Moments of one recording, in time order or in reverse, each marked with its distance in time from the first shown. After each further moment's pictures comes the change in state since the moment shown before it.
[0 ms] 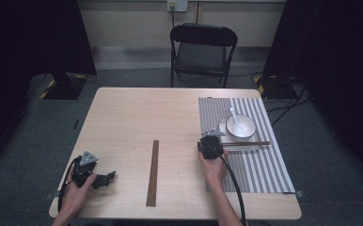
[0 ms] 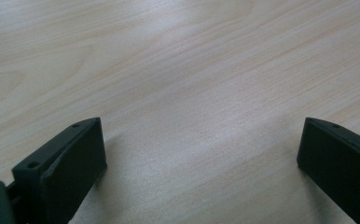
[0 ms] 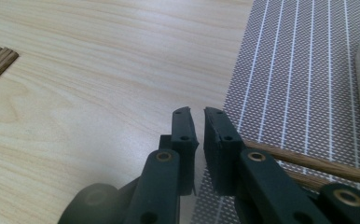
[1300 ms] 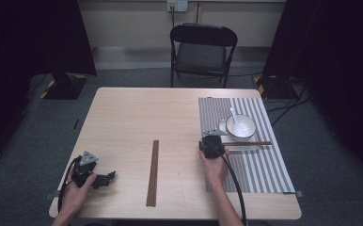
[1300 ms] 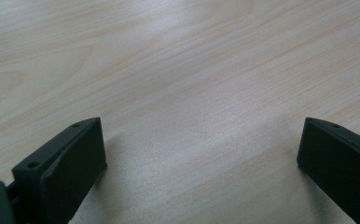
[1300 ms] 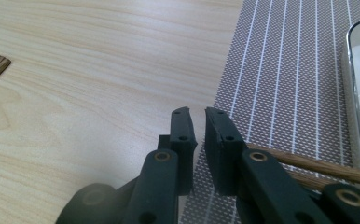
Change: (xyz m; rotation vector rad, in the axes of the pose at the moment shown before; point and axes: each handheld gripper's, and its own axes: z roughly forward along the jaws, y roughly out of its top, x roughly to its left) left arm 0.000 0.000 0.000 0.000 0.000 0.000; right arm -0.005 0.001 -0.001 -0.008 -0.012 0.021
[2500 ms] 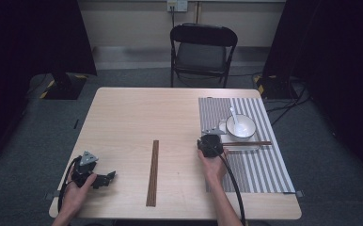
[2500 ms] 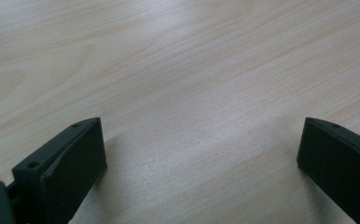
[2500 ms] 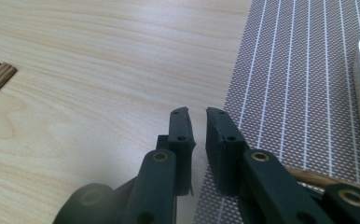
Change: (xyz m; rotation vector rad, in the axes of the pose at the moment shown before) left arm 0.000 0.000 0.000 0.000 -0.002 -0.004; right arm 0.003 0.003 0.005 -0.015 0.013 0.004
